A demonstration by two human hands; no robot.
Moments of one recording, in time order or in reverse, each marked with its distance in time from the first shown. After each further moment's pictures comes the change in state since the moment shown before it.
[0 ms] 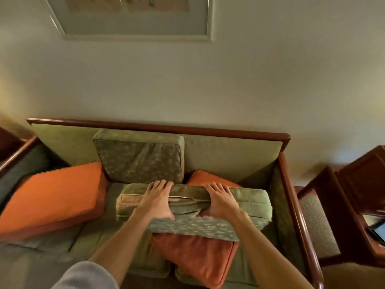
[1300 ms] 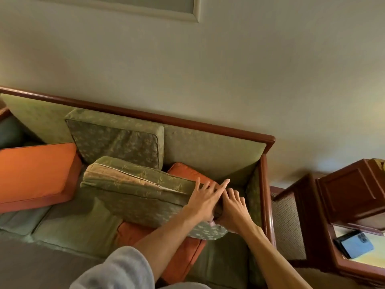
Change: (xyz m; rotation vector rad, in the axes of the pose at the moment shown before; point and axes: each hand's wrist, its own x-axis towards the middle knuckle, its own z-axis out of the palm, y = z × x) left_hand 0.090 0.240 0.032 0.078 0.019 0.286; right_hand -0.051 0.133 -0.036 -0.108 -0.031 0.168
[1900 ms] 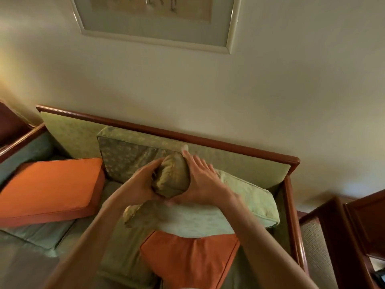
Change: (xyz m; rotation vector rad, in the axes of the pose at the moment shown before) left_hand -0.160 -0.225 -0.127 -0.818 0.392 -0.075; right_hand 0.054 -0.220 -0.137 0.259 0.038 -0.408
